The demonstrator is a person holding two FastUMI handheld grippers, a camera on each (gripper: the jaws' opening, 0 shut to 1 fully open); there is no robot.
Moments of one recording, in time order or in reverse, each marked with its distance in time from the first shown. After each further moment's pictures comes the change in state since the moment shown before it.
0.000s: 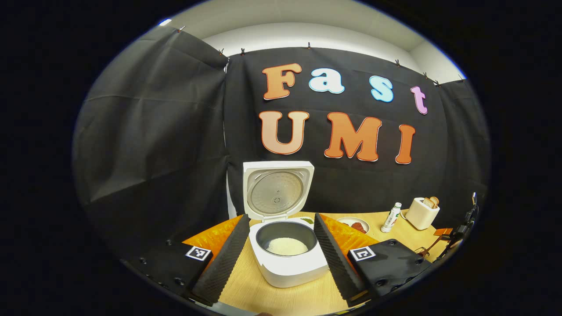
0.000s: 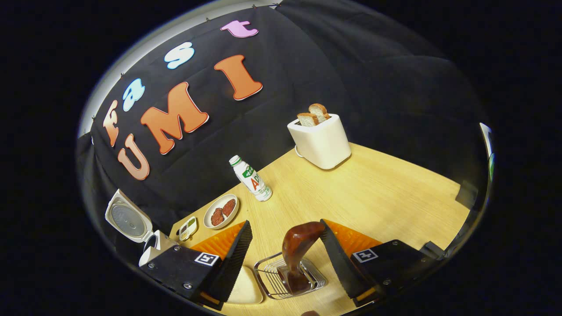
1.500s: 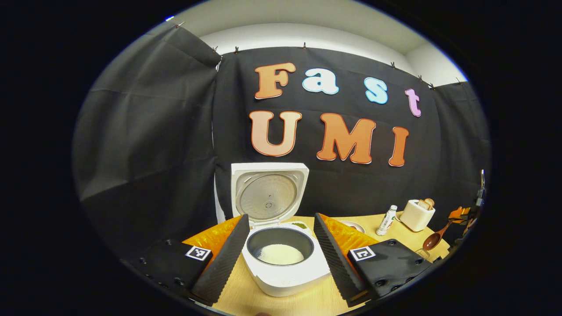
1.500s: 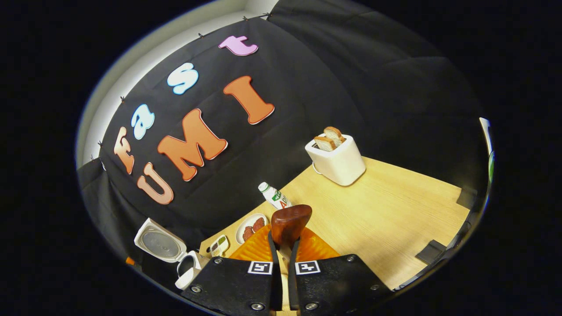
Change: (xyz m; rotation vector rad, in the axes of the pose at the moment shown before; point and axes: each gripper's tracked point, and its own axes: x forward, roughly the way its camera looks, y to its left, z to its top) left arm 0.042 -0.006 -0.006 0.006 -0.028 -0.078; right arm -0.045 0.041 0.048 0.125 -0.024 0.105
